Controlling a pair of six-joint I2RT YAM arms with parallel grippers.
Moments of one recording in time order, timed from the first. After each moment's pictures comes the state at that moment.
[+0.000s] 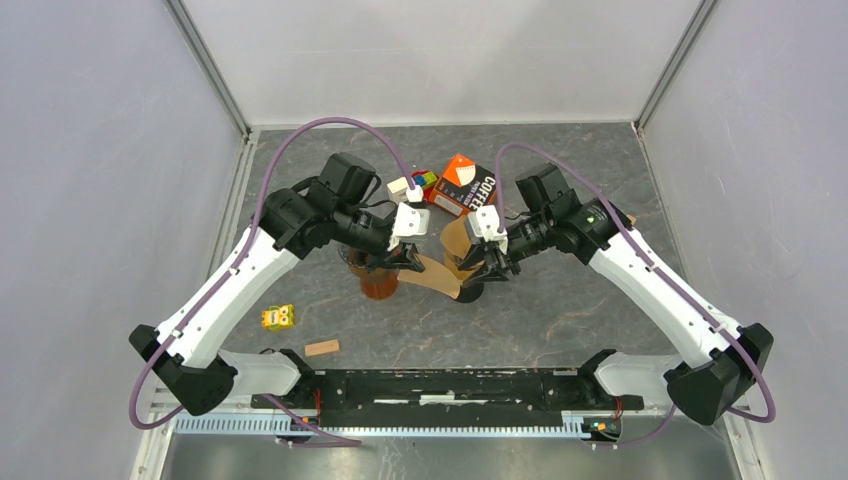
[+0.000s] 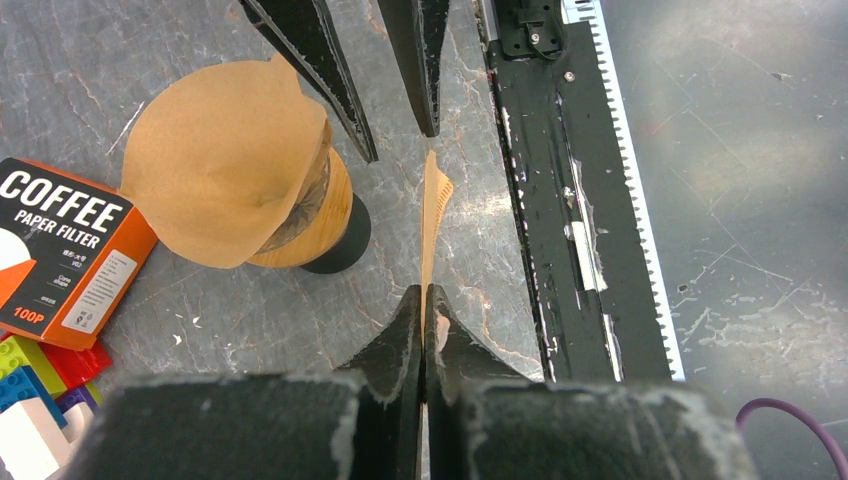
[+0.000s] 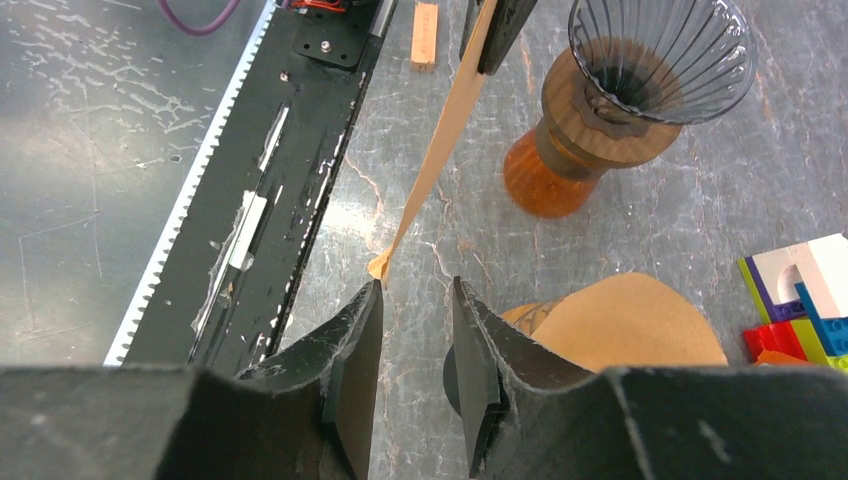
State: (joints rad) left arm -0.69 1.27 1.49 -1.07 0.81 0.73; right arm 0.61 1.25 1.27 -0.90 -1.01 -0.89
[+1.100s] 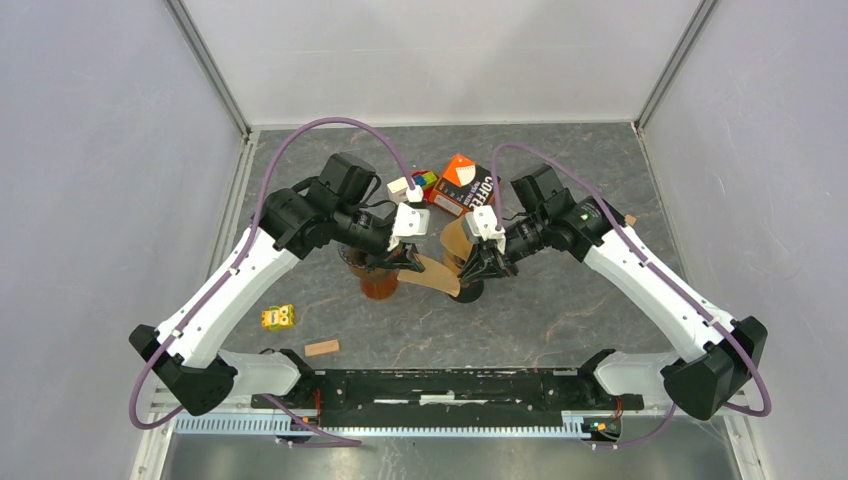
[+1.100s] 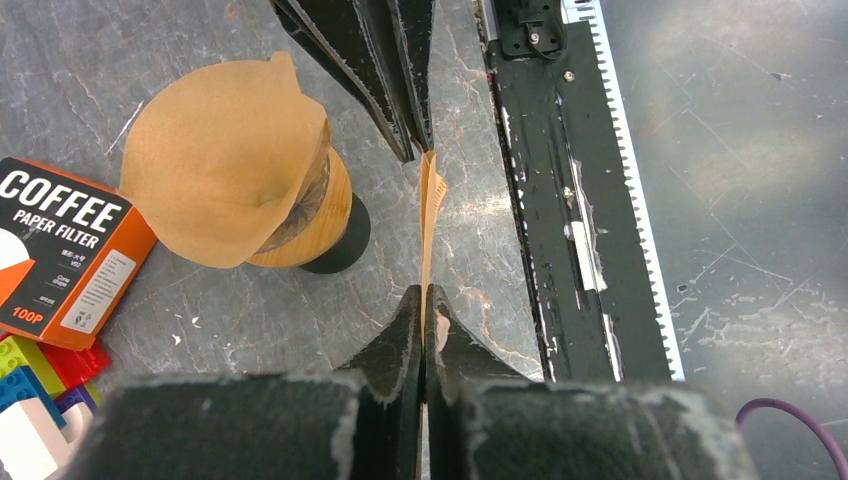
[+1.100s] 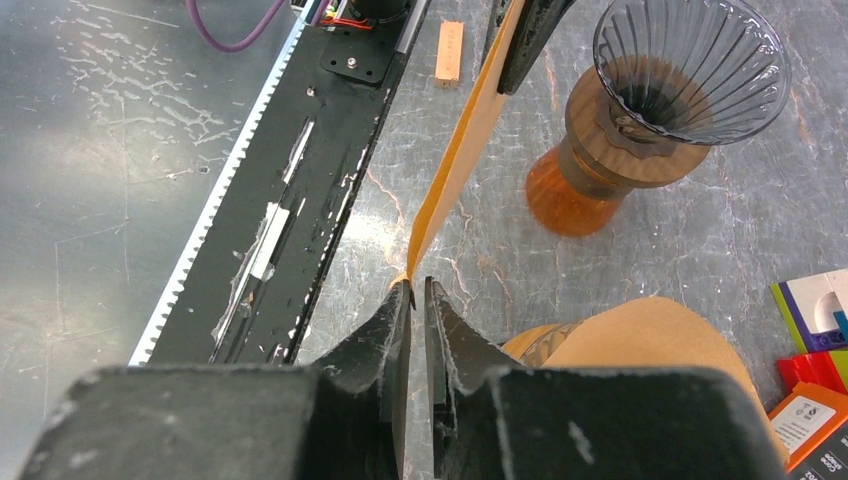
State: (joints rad) left arm -0.69 1.27 1.49 -1.07 0.82 0.73; right arm 0.62 1.27 1.27 -0.91 -1.05 -0.90
